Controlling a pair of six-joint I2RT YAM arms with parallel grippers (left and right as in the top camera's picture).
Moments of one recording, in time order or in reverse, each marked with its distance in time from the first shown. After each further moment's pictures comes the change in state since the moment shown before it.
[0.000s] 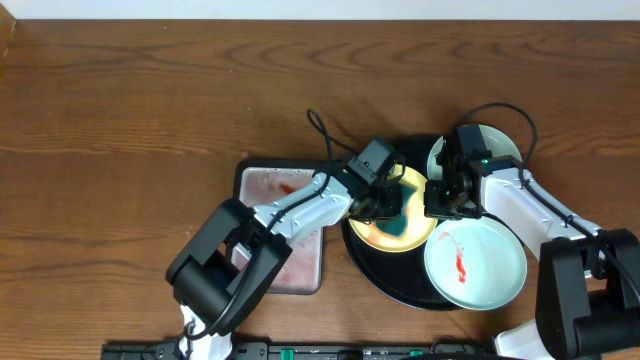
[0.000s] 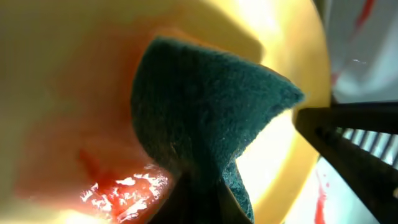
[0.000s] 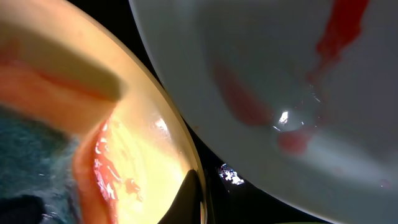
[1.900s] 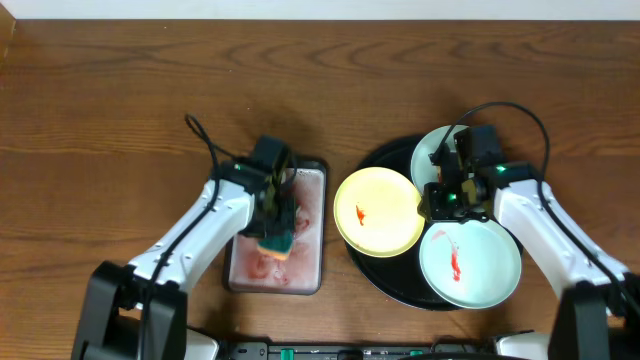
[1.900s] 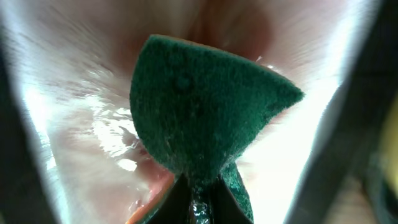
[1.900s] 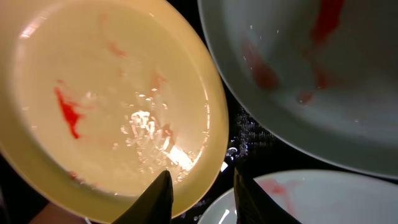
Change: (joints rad) left arm 0.378 -0.401 -0.231 -0.517 -0.209 0.334; right arm -0.001 -0.140 -0.002 -0.085 -0.183 -0.117
